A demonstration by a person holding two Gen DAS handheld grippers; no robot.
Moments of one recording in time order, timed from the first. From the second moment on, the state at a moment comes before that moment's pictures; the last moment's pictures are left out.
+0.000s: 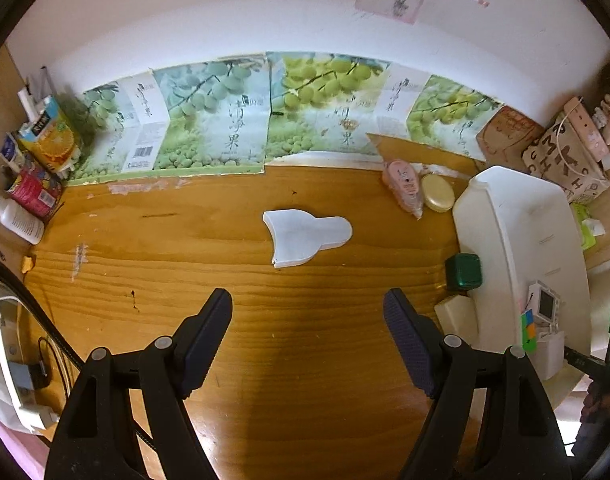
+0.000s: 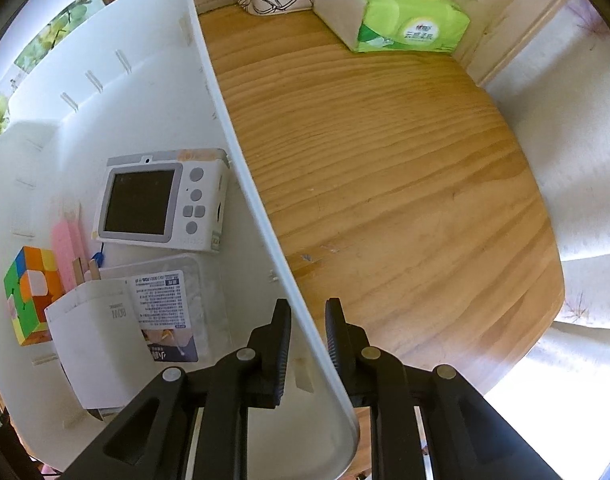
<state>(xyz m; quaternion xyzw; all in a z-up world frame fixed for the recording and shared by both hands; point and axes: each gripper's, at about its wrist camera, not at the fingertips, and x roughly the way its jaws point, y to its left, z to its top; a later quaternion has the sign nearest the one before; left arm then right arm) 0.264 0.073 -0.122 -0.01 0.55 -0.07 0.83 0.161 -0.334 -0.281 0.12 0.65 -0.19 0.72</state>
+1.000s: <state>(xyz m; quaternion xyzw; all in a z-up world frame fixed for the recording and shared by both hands) 0.370 0.060 -0.213 -0.11 0.67 -0.06 0.73 0.170 -0.345 -0.301 0.14 0.67 -0.20 0.70</state>
